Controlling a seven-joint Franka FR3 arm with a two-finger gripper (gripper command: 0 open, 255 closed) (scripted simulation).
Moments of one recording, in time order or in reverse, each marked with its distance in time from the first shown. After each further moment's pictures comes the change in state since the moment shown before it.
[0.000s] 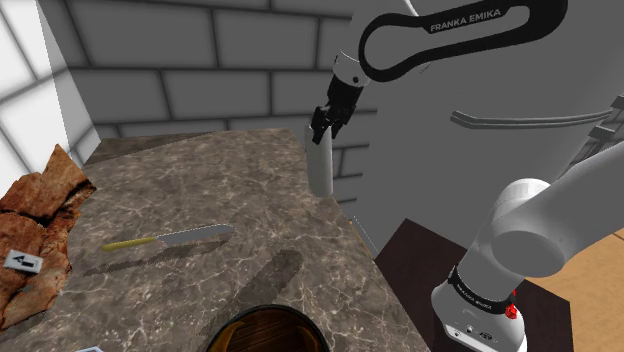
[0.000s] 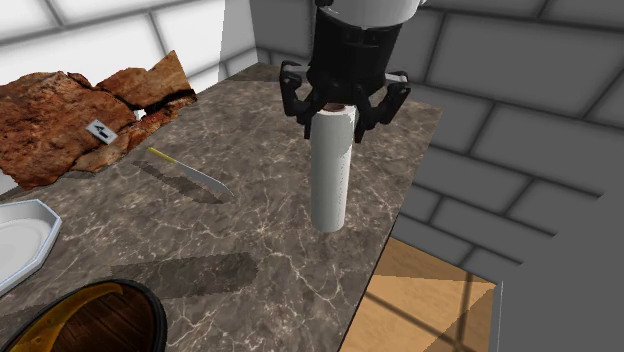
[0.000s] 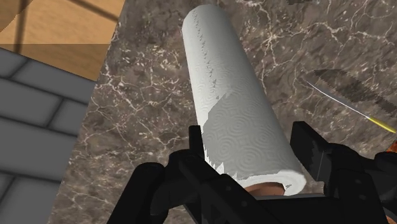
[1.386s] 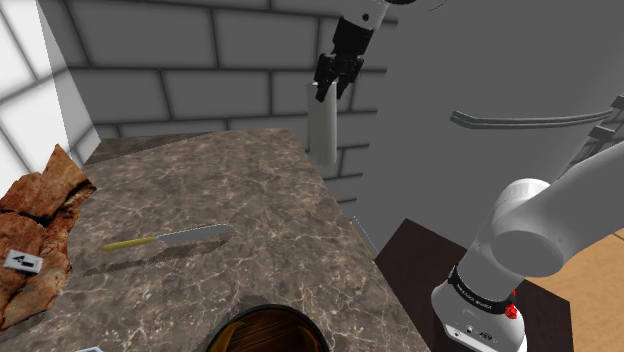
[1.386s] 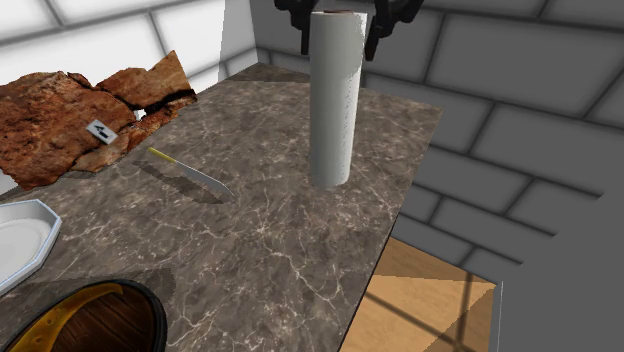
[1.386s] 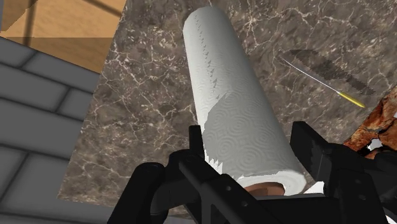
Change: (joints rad) arm -0.005 0.001 -0.006 0.286 -0.015 -0.285 0.021
